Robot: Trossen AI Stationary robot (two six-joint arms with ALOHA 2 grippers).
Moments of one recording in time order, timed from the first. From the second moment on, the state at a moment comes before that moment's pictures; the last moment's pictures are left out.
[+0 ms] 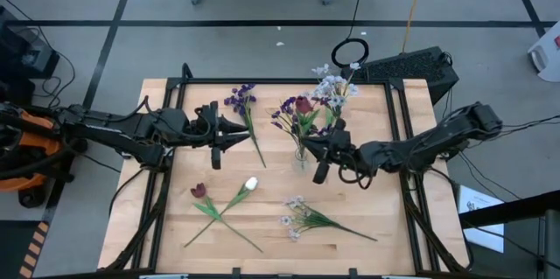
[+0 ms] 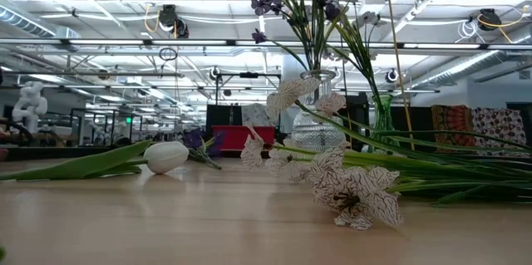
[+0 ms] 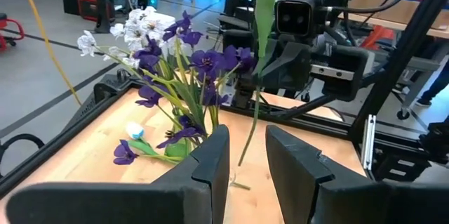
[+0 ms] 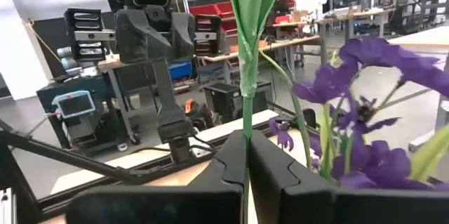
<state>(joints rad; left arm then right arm) -0.14 0.97 0.94 -0.12 -0.25 -0.22 0.31 1.31 0.79 0.57 0.71 0.18</state>
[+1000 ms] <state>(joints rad) -0.14 0.97 0.94 -0.12 -0.23 -0.23 0.27 1.38 0.58 0.81 0.70 0.17</state>
